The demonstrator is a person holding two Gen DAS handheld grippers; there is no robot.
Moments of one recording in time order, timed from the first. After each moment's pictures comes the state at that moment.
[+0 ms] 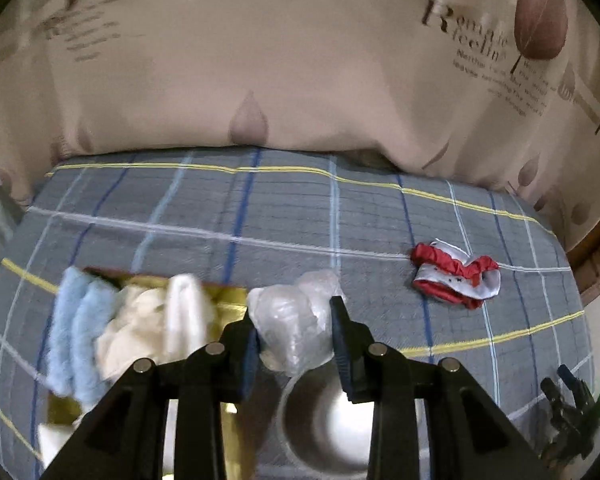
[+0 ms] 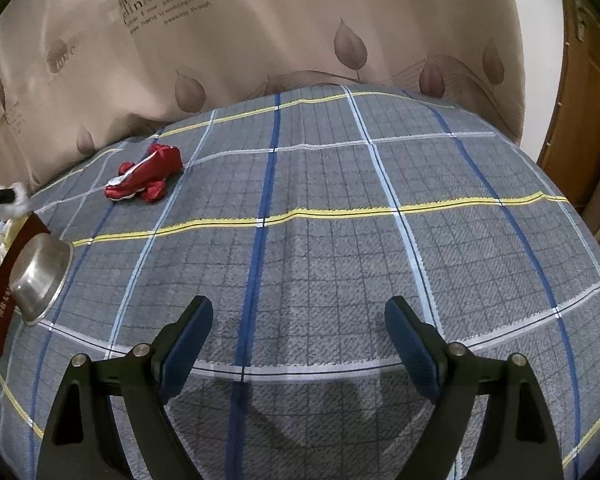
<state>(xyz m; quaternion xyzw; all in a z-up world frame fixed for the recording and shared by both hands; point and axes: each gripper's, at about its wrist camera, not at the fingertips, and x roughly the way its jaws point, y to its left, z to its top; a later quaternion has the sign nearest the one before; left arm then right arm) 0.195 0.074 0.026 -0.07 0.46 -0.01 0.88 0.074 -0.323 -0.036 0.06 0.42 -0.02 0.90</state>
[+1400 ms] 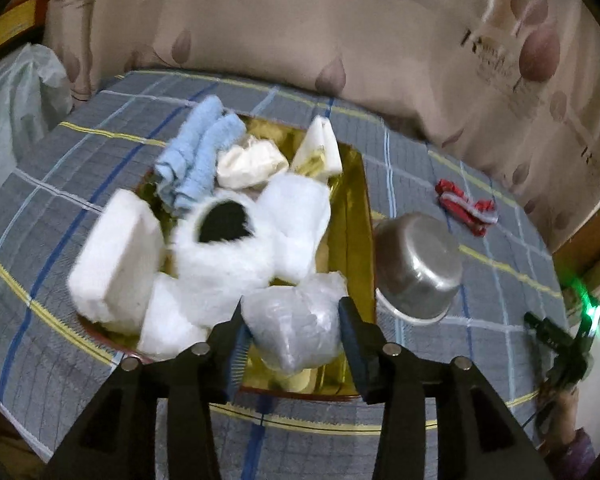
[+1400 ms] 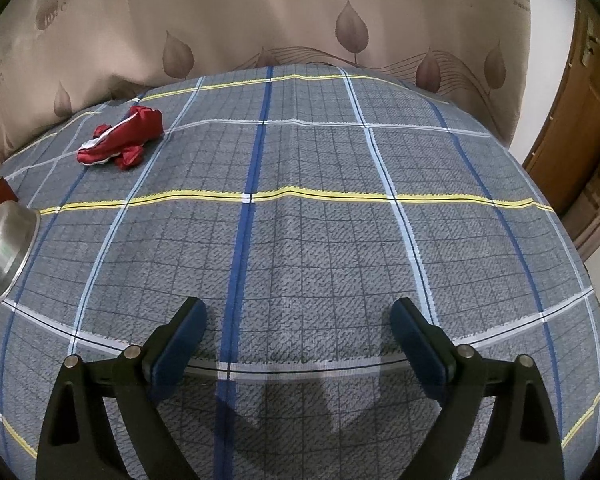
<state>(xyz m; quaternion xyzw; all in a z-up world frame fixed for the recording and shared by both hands) 0.024 0.154 -0.007 -0.16 0.46 0.01 0.87 0.086 -0.311 -0.047 0.00 0.46 -0.05 0.89</state>
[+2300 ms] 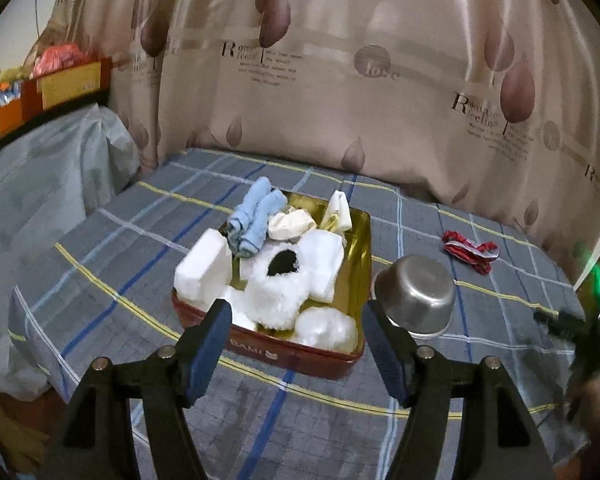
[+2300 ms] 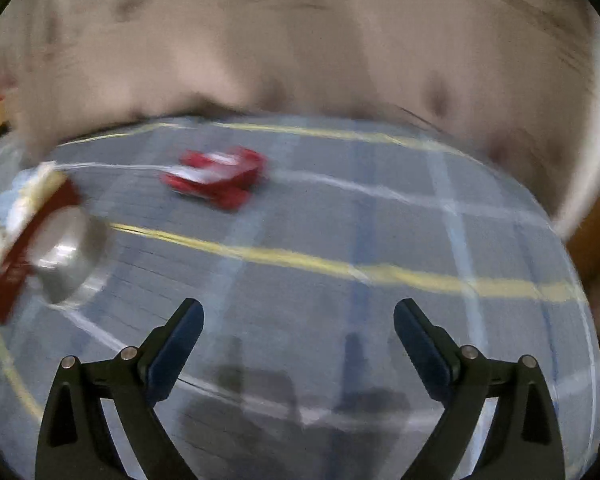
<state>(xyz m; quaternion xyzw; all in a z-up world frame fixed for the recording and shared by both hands) -0.063 0.127 0.044 -0.11 0.33 0.11 0.93 0.110 -0.247 0.000 -0.05 0.42 0.09 0.90</state>
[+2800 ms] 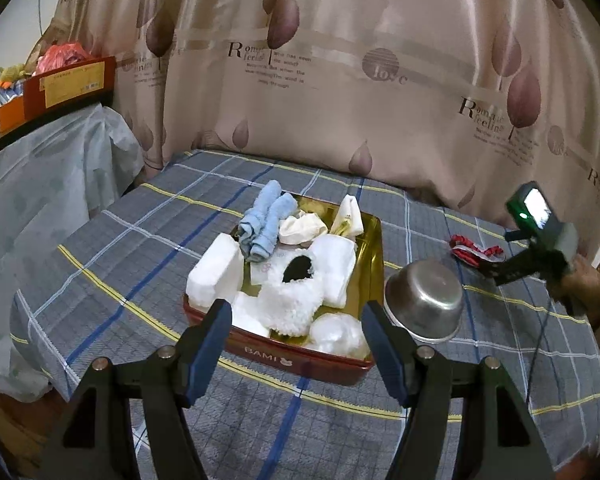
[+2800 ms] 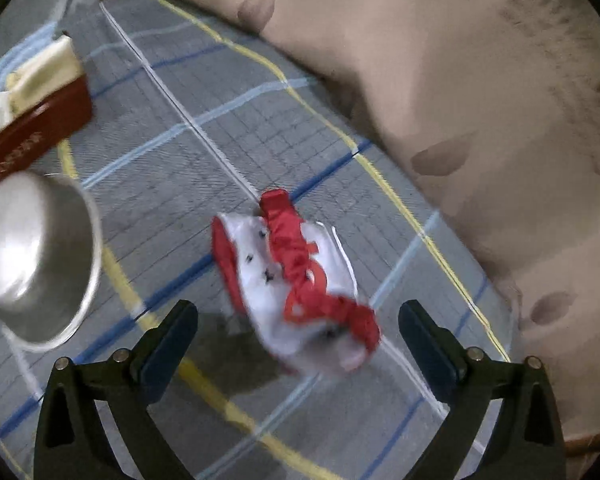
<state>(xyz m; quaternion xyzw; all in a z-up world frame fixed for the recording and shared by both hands) -0.063 0.141 0.042 -0.12 0.33 0.11 0.93 0.252 -0.113 -0.031 -0.35 0.47 0.19 0.79</state>
